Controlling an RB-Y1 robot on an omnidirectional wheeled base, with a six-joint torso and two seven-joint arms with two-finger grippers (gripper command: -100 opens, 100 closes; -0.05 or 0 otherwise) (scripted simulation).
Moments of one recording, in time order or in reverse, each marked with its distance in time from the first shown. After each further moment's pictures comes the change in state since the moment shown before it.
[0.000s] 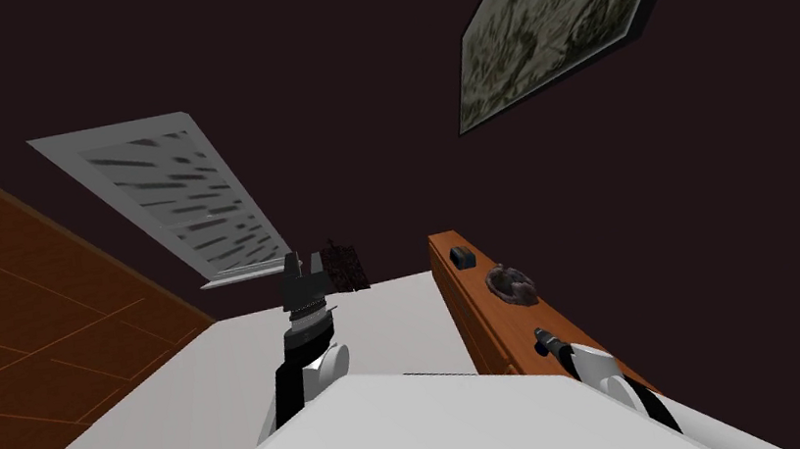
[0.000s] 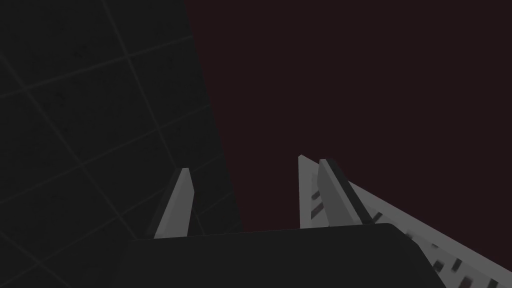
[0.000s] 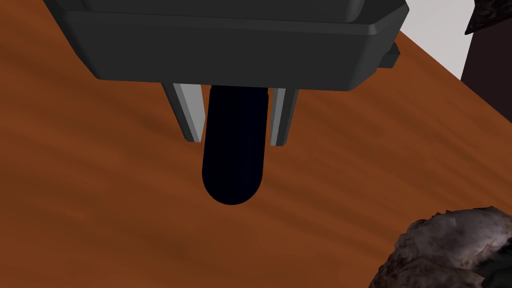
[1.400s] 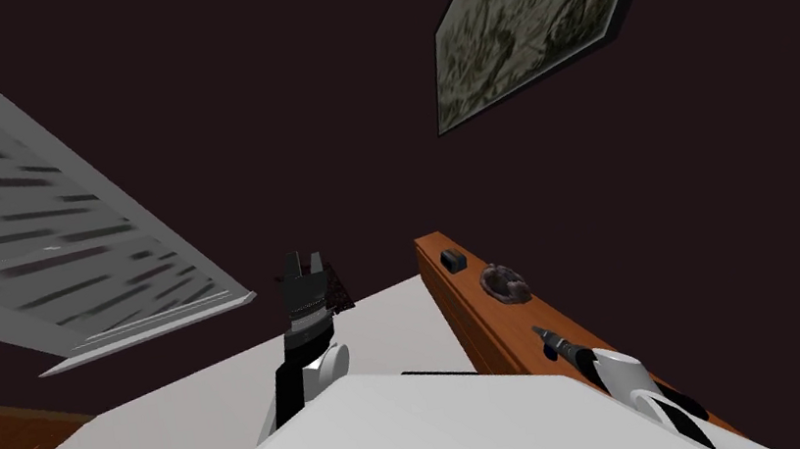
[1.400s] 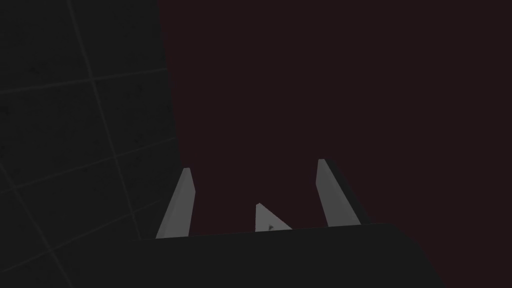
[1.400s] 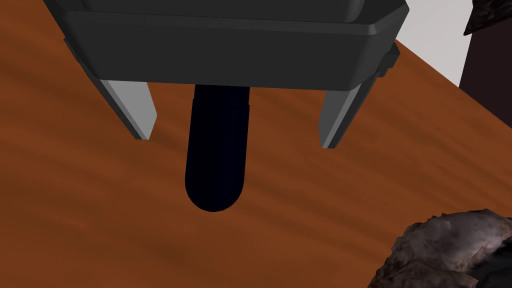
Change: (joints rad) left arm 0.000 0.000 0.000 0.000 0.000 0.000 0.000; right arm 0.064 -0.055 0.040 -0.083 0.010 0.192 0.060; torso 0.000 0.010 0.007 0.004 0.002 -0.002
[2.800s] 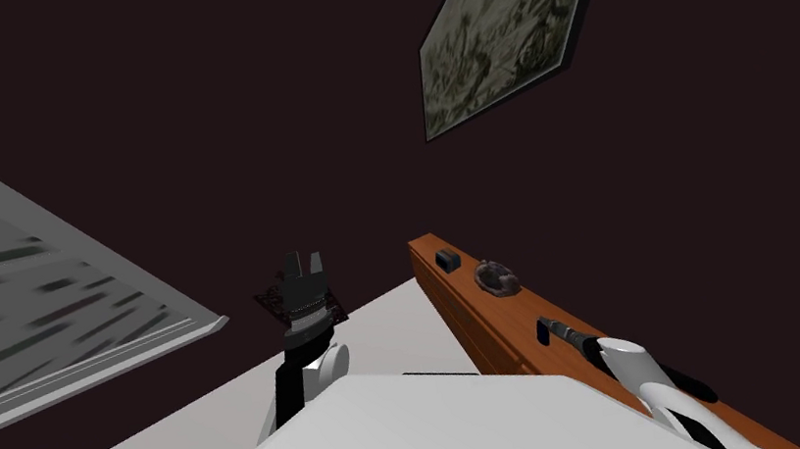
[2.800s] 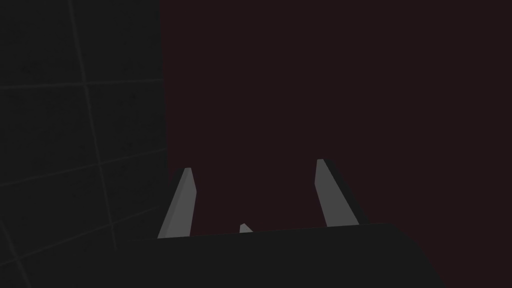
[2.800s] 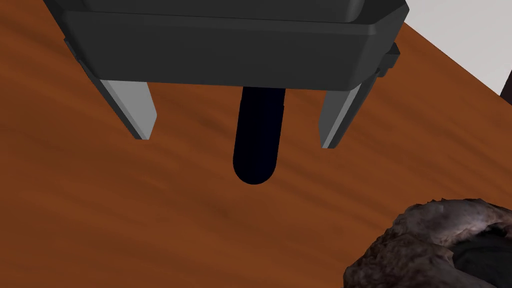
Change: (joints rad) left arm 0.000 0.000 0.000 0.000 0.000 0.000 0.000; right arm 0.031 -0.028 0.029 -0.147 0.067 -0.020 0.053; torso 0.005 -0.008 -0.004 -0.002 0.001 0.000
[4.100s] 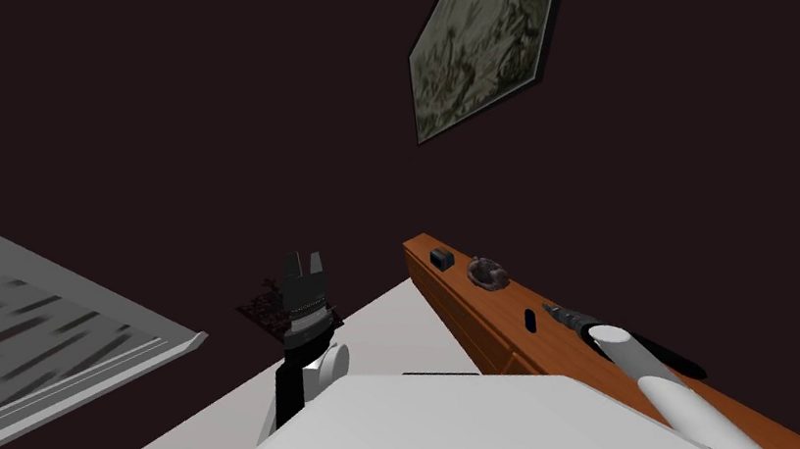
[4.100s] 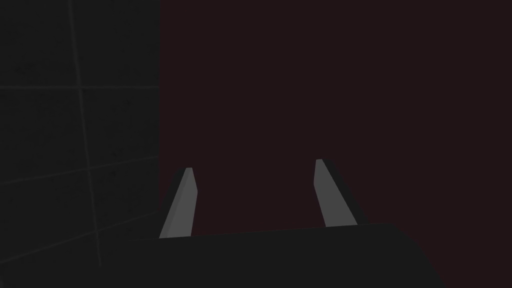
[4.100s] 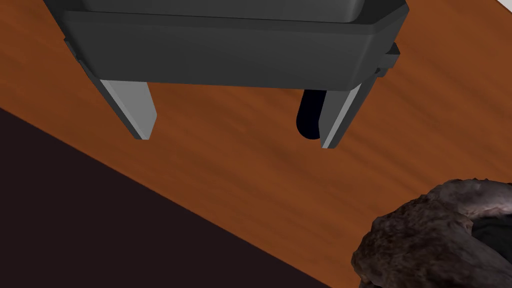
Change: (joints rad) left arm 0.000 0.000 0.000 0.000 0.000 0.000 0.000; right arm 0.065 0.032 0.030 -0.262 0.192 -0.116 0.029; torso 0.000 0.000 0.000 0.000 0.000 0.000
